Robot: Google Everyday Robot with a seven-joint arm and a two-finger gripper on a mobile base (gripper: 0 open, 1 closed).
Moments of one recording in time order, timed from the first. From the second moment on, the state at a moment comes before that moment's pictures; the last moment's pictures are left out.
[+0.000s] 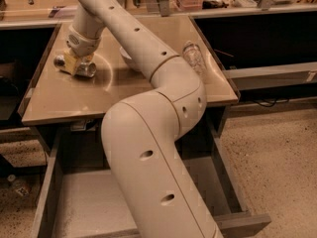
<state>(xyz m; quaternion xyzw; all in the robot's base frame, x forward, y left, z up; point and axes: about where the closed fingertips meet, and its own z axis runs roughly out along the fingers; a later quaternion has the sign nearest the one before) 0.721 0.265 0.817 -0.50 0.82 0.25 0.11</state>
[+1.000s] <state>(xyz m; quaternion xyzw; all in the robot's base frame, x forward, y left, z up) 0.732 0.247 0.859 -0.48 0.83 0.25 0.16</state>
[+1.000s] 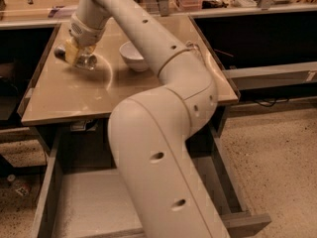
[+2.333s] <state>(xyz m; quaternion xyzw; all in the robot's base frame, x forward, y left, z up) 0.660 0.215 0.903 -0.47 0.83 0.25 0.19</state>
